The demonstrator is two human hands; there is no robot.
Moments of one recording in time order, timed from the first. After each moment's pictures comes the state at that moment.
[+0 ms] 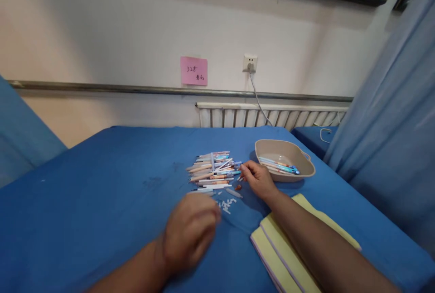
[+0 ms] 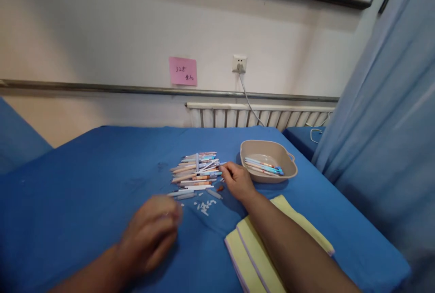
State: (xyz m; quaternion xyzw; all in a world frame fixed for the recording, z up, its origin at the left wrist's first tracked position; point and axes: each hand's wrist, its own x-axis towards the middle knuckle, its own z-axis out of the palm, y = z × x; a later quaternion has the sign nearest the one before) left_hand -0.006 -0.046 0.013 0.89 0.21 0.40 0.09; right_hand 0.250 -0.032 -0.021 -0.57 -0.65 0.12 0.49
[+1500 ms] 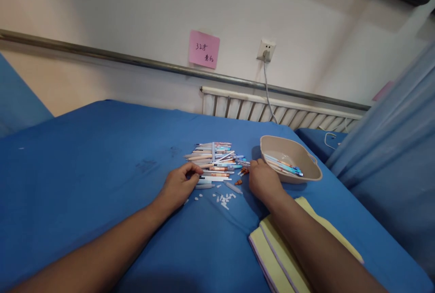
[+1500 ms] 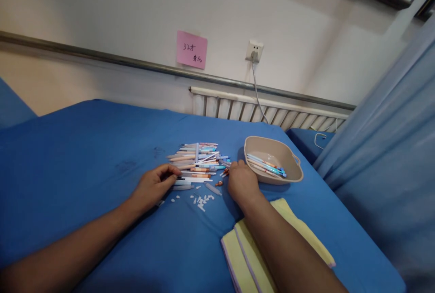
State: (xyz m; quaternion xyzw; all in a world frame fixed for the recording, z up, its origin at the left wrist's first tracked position) left_hand 0.006 0.028 -0.026 0.74 0.49 0.33 0.32; right_hand 0.246 -0.033 -0.017 -0.75 -0.65 -0.05 0.06
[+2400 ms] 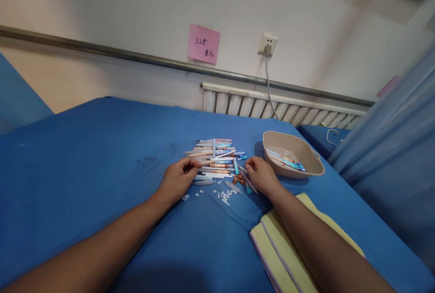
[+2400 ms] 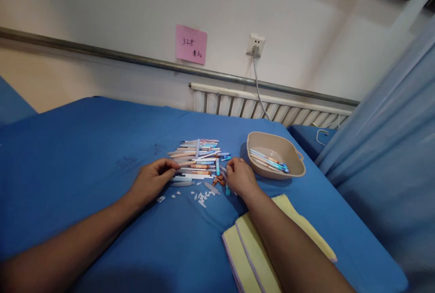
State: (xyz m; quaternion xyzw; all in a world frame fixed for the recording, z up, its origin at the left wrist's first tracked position) left_hand 0.009 0.028 -0.019 0.68 0.50 0.39 0.38; right_hand 0.258 -0.021 -0.036 -0.74 -0.61 0.10 0.26
